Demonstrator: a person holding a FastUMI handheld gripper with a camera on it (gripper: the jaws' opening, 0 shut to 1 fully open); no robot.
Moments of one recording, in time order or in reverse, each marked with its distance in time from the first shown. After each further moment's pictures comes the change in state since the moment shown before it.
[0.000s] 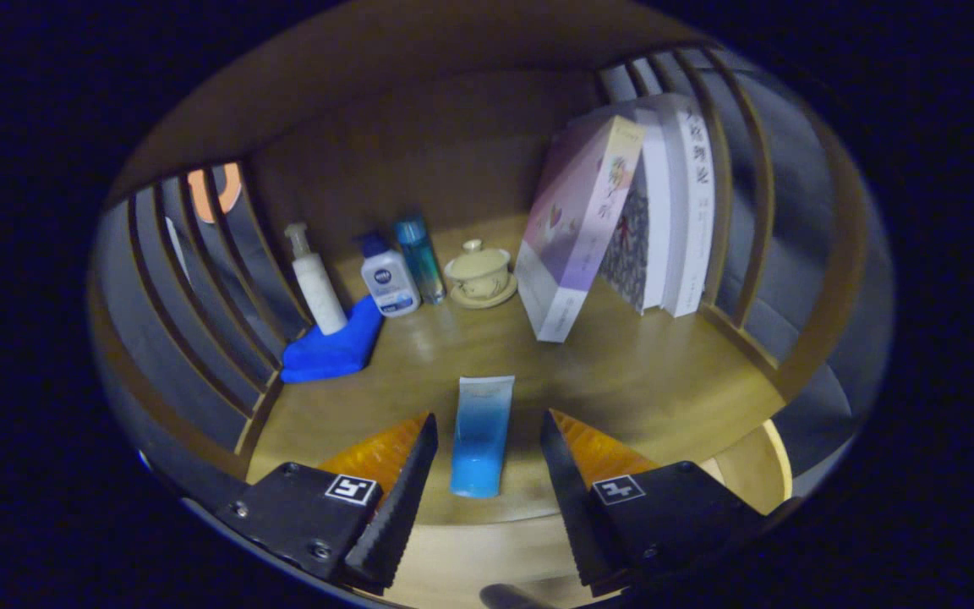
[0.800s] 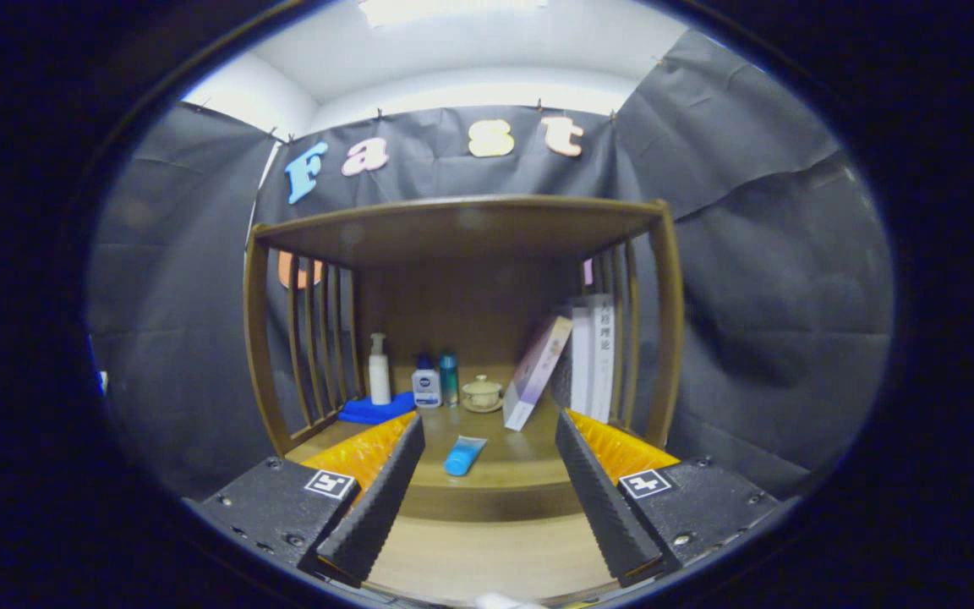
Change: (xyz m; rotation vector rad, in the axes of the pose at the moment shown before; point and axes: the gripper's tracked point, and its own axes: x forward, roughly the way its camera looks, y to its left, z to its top) arm -0.214 -0.036 -0.014 -0.195 -0.583 0.041
